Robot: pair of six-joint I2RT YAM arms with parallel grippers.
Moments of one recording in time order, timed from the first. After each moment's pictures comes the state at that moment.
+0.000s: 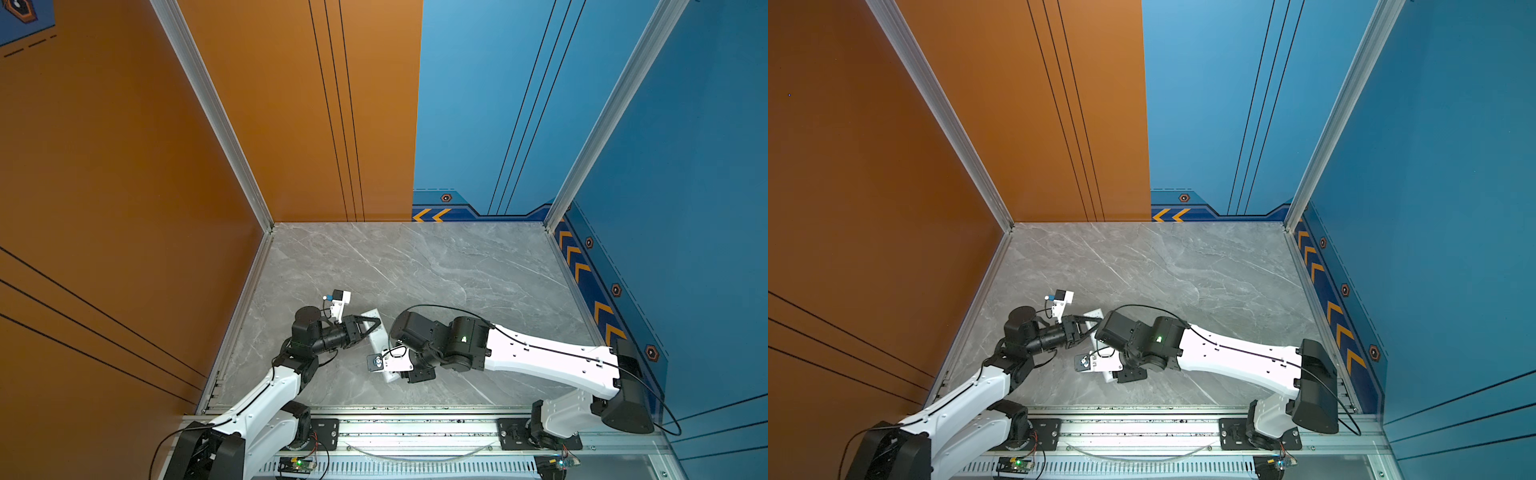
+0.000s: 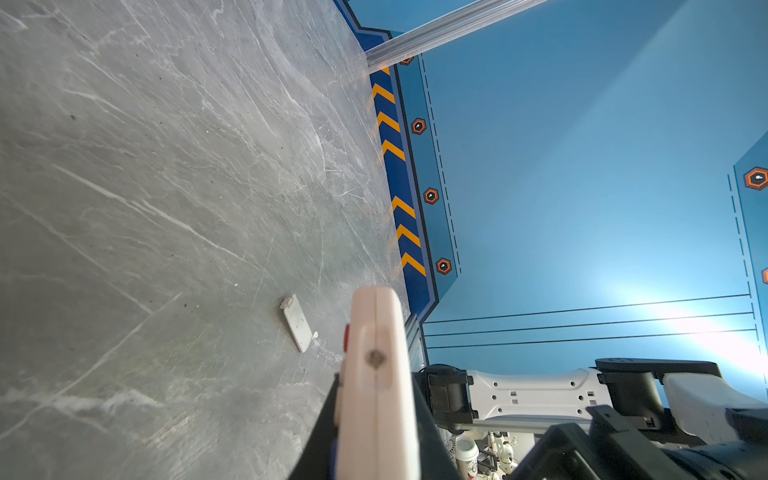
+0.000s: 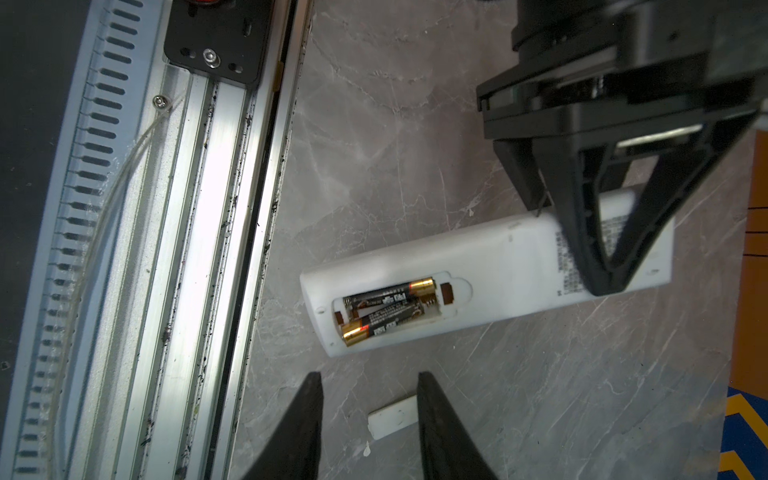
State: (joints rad) left arm -0.26 0.95 0.27 0.39 0.82 -1.04; right arm 1.23 1.50 1.32 -0.86 0.00 -0.58
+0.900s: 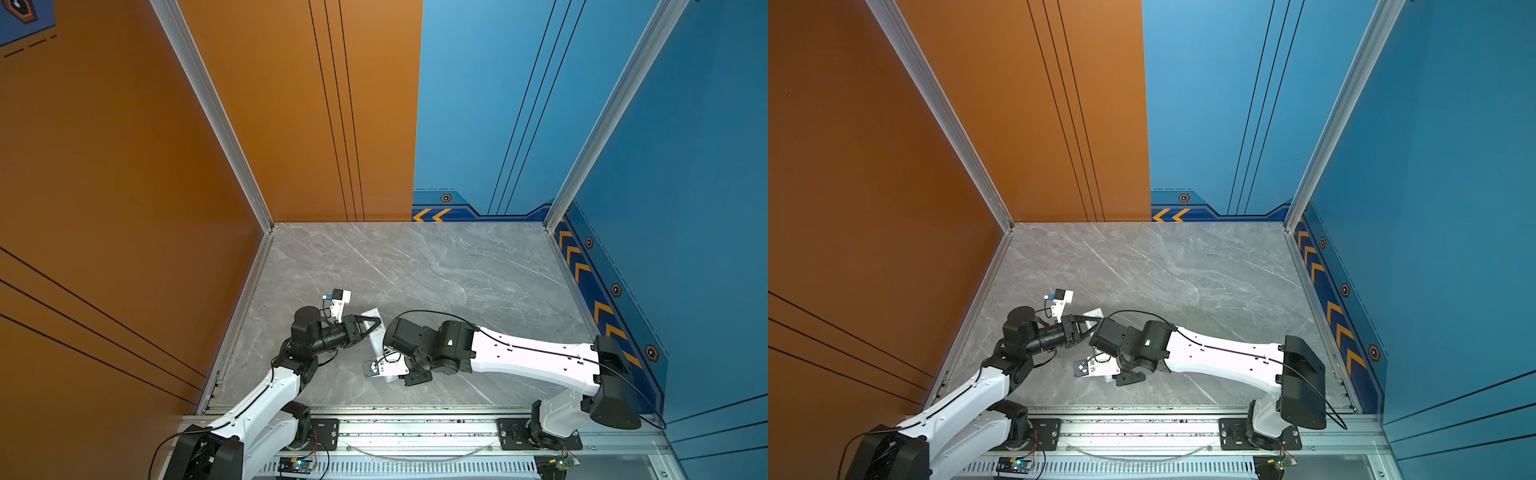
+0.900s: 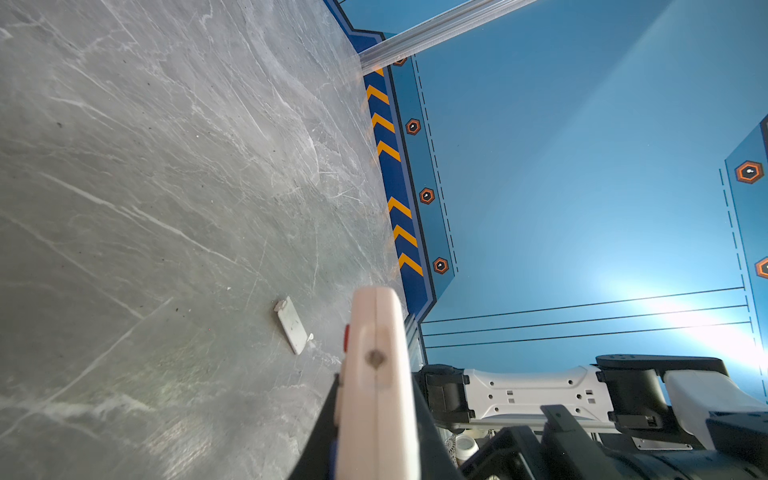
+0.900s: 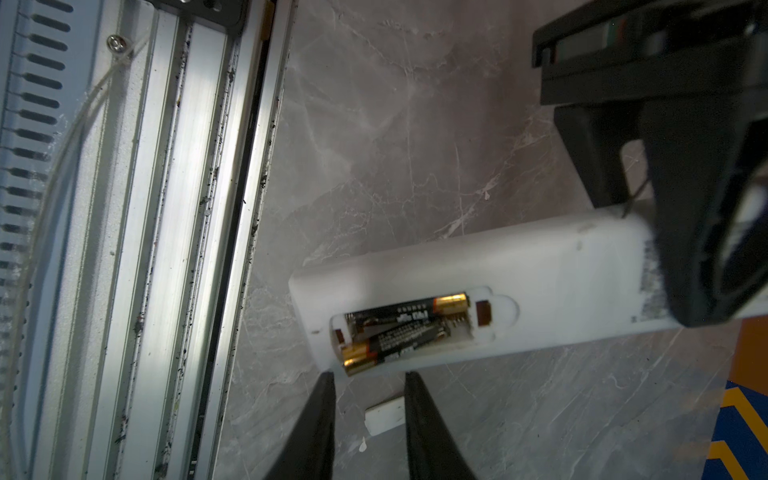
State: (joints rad) left arm -0.27 0.94 0.27 0.39 0.82 -1.04; right arm 1.25 1.56 1.31 -0.85 0.06 -0.60
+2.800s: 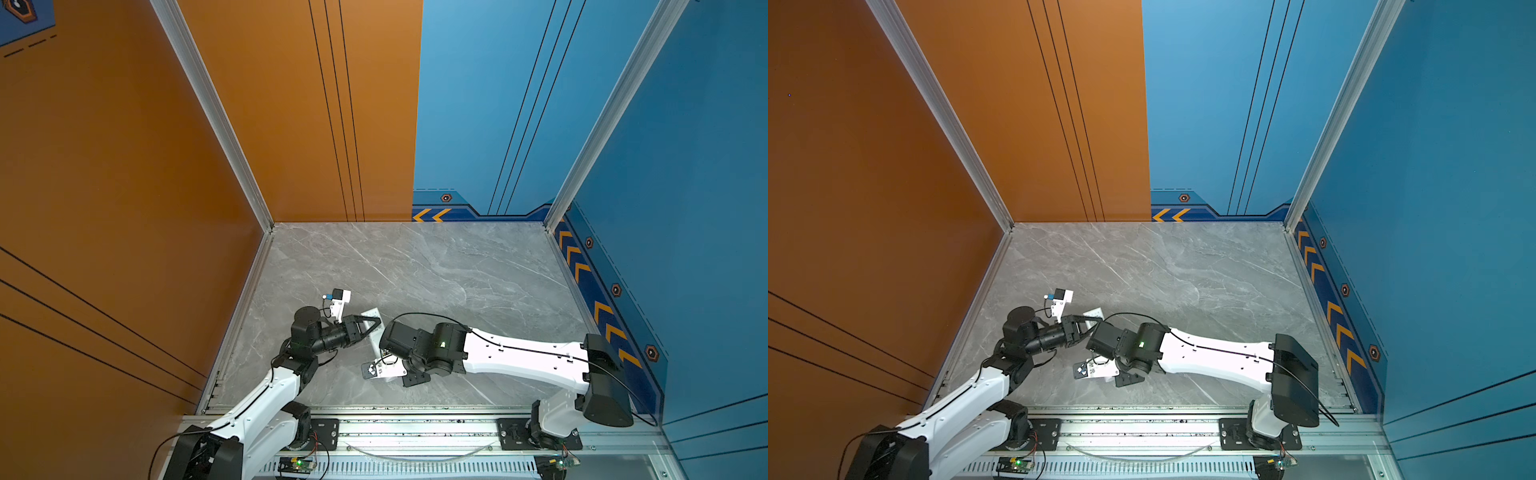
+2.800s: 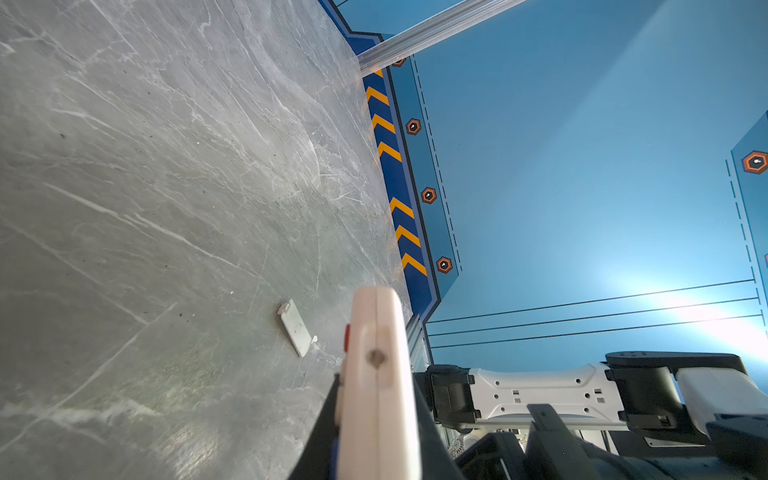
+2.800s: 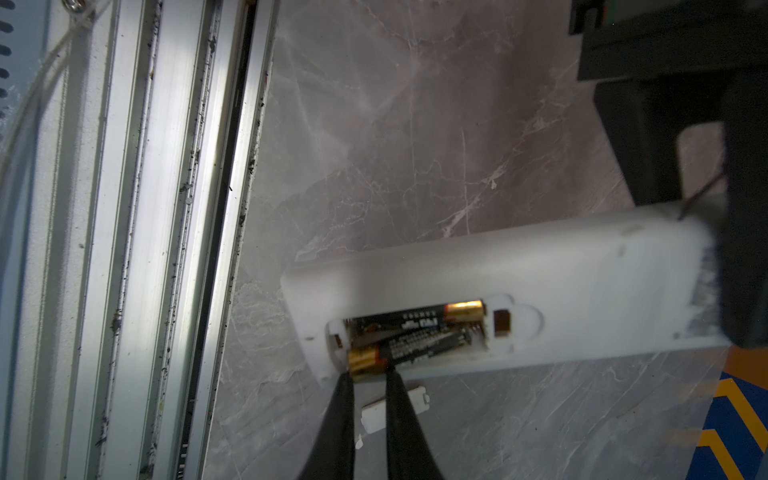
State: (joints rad) left arm -0.27 0.93 0.27 0.39 0.81 -1.01; right arm 1.26 1.60 1.31 -0.85 0.10 -0.60
